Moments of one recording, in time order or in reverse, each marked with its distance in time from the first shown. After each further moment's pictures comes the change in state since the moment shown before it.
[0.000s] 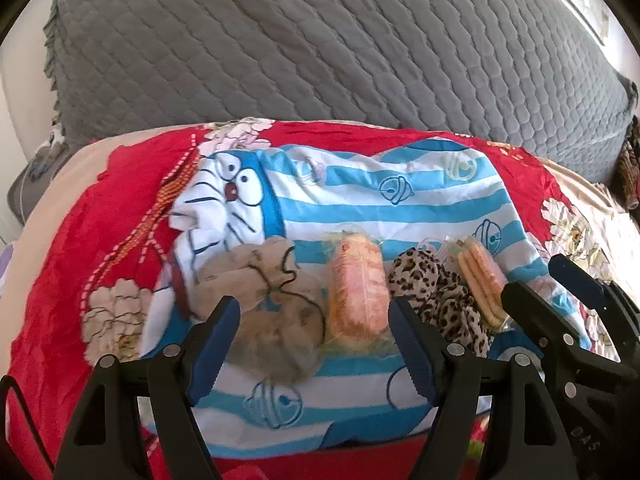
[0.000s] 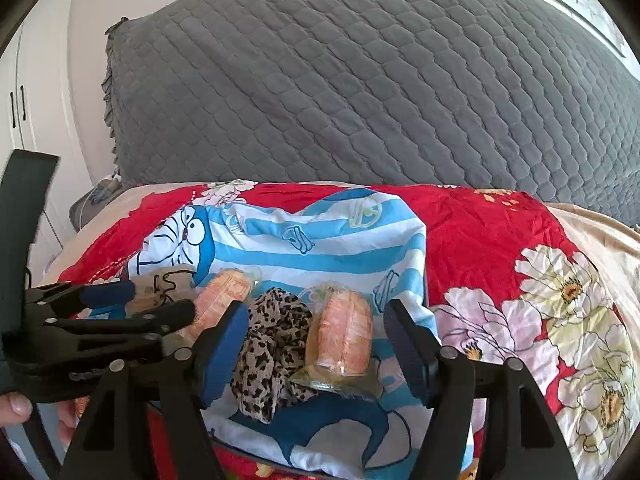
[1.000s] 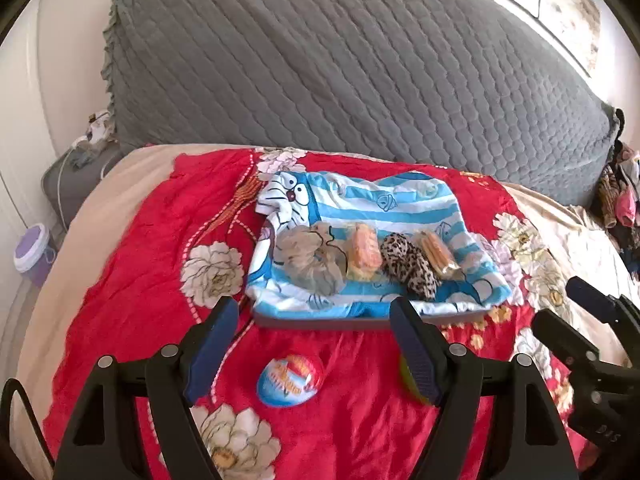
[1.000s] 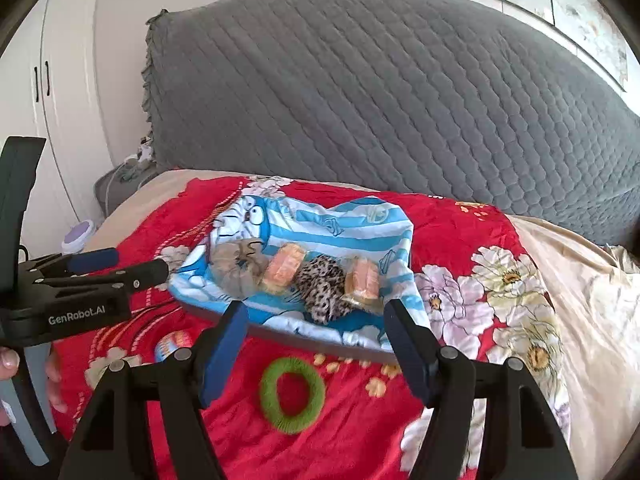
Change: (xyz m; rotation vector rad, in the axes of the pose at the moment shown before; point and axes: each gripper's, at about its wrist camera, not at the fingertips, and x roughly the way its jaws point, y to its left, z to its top) left arm -0.162 0.039 -0.050 -0.054 -0.075 -0.017; right arm -0.153 0.057 -0.005 -0.080 0.039 -0.005
